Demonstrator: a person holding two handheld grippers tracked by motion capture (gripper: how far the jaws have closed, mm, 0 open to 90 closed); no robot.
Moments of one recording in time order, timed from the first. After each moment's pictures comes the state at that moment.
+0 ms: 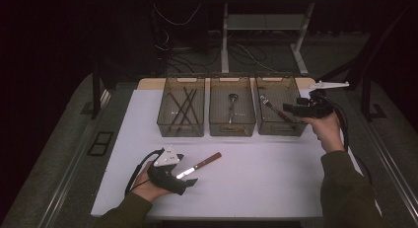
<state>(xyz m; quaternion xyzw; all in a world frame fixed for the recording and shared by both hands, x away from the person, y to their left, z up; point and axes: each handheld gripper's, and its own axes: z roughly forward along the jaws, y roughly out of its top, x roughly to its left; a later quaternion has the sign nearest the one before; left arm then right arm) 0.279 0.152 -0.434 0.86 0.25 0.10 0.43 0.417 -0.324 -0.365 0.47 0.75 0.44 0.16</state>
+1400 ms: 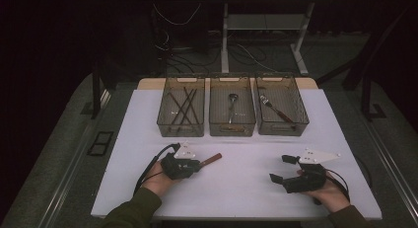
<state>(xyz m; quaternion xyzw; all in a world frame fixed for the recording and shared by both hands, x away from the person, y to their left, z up) 0.305 0.122 -0.445 0.91 0.22 0.10 0.35 0.259 -0.282 -0.442 0.34 0.81 0.47 0.10</state>
